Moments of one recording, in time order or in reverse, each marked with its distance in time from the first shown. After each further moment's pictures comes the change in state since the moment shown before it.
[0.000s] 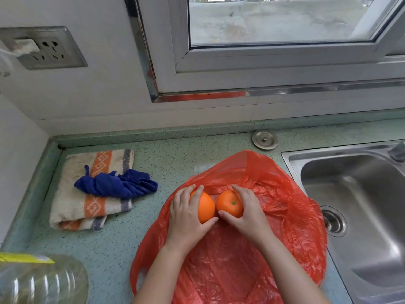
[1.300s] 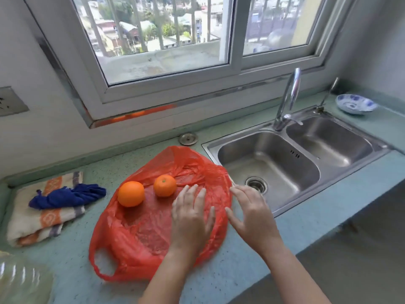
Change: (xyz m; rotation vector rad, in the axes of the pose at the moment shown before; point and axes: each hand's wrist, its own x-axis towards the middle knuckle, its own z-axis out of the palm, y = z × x) left_hand -0.122 0.186 -0.031 -0.057 0.094 0.374; right_hand -0.213 -0.011 -0.150 -0.335 0.413 -0.001
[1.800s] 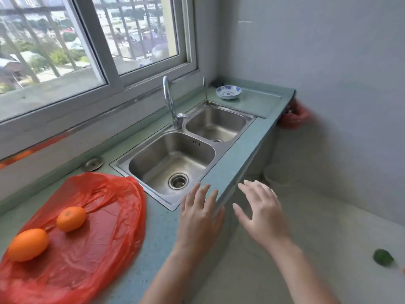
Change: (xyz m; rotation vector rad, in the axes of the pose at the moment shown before) left_hand -0.059 0.212 0.021 -0.275 -0.054 0.559; right_hand -0.171 0.083 -0.164 -0.278 0.326 0.402
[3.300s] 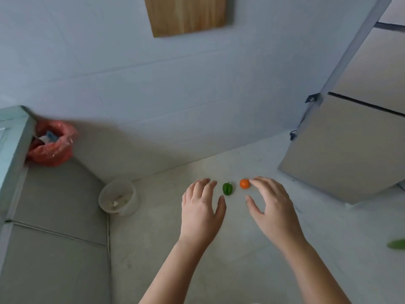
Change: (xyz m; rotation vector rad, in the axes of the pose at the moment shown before) left_hand 0.137 0.490 0.400 -0.595 -0.615 0.459; right_hand -0.084 0.513 -0.233 -0.313 0.340 0.861
